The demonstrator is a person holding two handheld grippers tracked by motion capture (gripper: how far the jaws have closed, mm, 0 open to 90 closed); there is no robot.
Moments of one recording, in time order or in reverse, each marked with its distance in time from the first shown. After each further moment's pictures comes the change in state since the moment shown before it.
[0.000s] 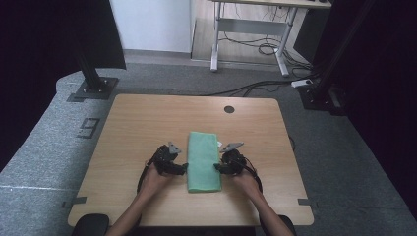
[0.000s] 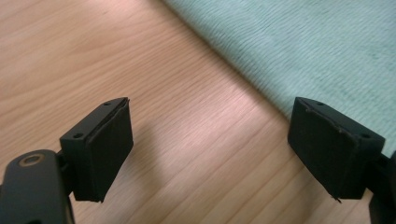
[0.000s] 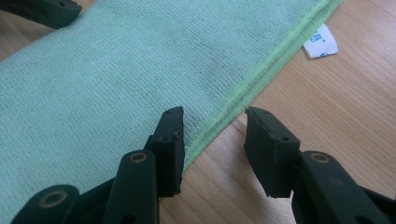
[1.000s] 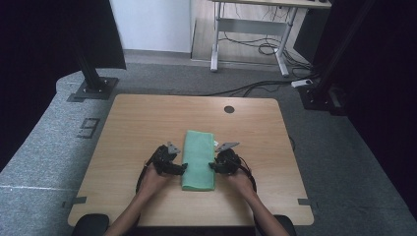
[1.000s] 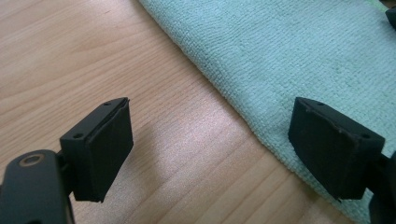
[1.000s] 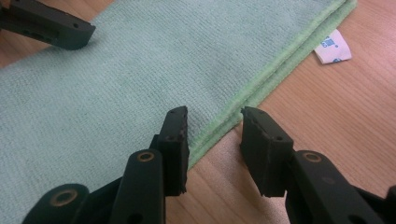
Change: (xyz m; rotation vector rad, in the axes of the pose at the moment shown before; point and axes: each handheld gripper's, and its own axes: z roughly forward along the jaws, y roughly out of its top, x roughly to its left) left arm -0.003 0.003 -0.001 -0.009 -0.006 0.024; right arm 0.009 0.009 0.011 -0.026 0.024 0.006
